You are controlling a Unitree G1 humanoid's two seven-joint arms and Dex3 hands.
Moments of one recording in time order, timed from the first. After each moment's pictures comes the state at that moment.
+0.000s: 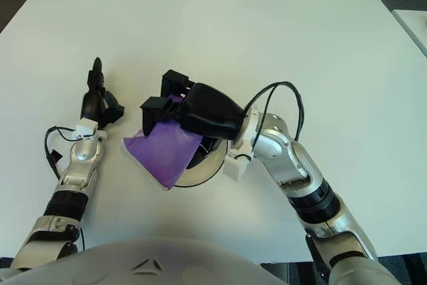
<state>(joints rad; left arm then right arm) -0.14 0.13 0.03 0.35 0.13 -0.46 0.18 -0.34 -0.48 0.36 -0.48 -0.28 -0.40 0.49</state>
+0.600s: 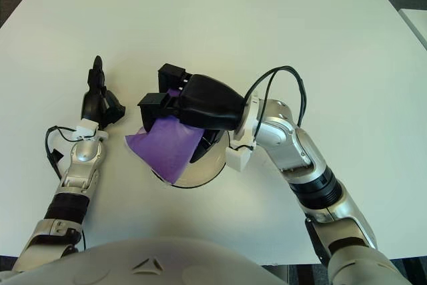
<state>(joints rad) -0.11 0.11 0.02 0.28 0.13 -0.44 0.19 -0.41 -0.49 0.33 -0.48 -0.29 -0.38 0.57</state>
